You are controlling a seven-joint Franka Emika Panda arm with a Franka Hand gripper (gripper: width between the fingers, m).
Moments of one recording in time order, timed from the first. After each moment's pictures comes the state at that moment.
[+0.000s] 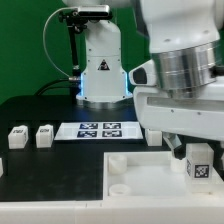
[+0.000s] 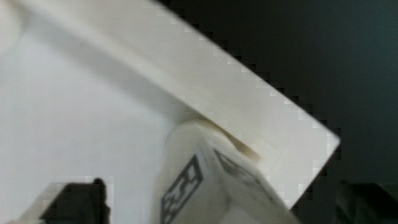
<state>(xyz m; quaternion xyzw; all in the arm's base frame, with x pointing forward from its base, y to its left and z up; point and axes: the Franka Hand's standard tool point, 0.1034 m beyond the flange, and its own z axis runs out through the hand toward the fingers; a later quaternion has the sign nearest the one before) 0.633 0.120 0.067 -0.93 0.37 0.01 0.09</state>
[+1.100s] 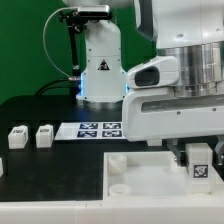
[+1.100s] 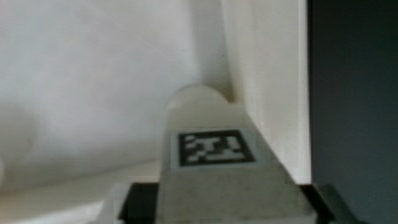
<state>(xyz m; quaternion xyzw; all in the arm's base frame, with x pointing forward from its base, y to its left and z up) 0.638 0.116 0.068 -0.99 0.16 -0.03 0.06</state>
